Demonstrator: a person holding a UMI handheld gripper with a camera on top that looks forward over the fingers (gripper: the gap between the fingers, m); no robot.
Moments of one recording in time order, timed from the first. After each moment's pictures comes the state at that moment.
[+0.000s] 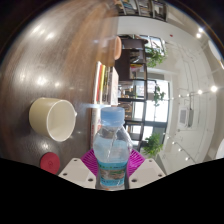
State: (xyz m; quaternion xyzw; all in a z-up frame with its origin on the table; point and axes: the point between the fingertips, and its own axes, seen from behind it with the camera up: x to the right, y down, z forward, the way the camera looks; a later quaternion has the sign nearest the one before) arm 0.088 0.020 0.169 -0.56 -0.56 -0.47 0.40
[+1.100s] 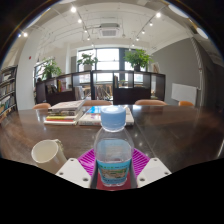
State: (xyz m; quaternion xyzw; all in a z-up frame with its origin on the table) arm 0.169 0.002 0.058 -0.82 0.02 -0.01 0.58
